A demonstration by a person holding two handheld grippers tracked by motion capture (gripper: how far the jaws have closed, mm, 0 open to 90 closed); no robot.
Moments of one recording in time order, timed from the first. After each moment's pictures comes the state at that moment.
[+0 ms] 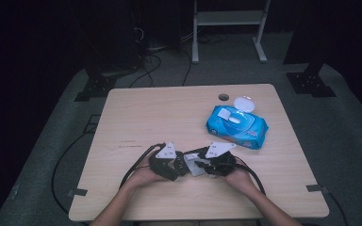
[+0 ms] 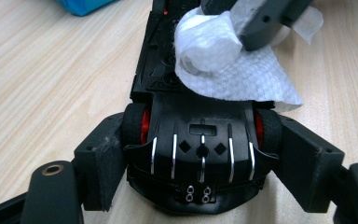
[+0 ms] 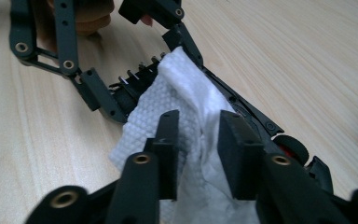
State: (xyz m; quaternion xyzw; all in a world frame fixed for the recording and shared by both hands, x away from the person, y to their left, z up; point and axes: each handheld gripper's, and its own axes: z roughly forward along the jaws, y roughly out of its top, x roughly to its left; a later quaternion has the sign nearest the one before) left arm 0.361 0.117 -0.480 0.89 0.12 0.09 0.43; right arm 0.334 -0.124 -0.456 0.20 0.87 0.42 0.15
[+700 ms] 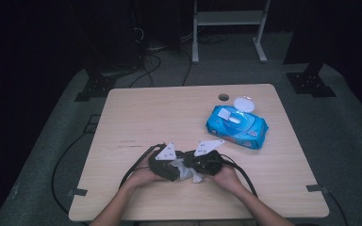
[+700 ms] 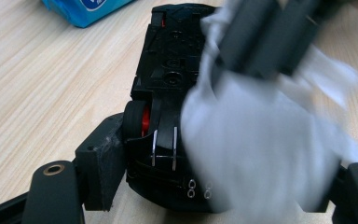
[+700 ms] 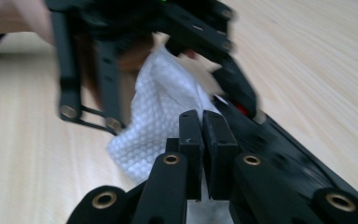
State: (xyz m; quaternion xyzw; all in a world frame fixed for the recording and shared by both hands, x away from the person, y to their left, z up) left arm 0.357 0.117 -0.476 0.89 0.10 0.11 0.43; right arm 0.340 -0.092 -0.453 0.19 0.86 0.46 0.08
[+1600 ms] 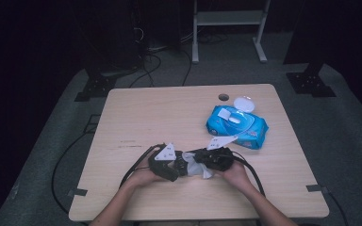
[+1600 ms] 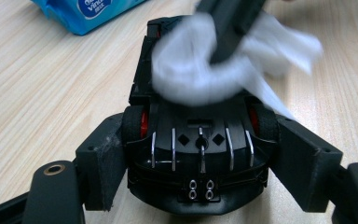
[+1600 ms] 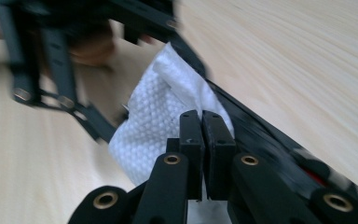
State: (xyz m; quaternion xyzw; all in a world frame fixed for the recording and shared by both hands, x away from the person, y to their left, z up) left arm 0.355 0.116 -0.474 0.89 0.10 0.11 0.44; right arm 0.349 -0.120 -0.457 0.24 0.85 0.46 0.07
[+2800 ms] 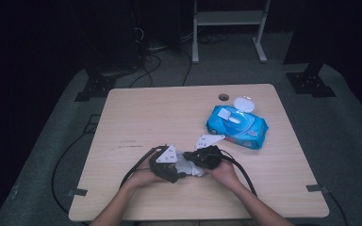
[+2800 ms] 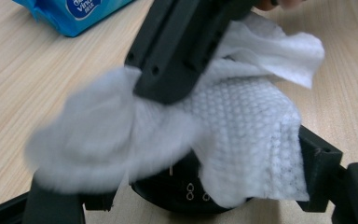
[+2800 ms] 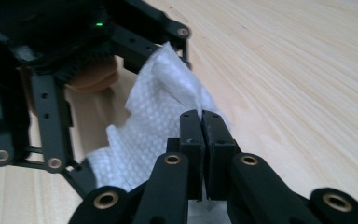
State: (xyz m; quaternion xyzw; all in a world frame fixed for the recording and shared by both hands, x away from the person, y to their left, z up) left arm 0.353 0.114 -0.477 0.89 0.08 0.11 0.43; right arm 0.357 -0.091 -0.455 0.23 0.85 0.47 0.09
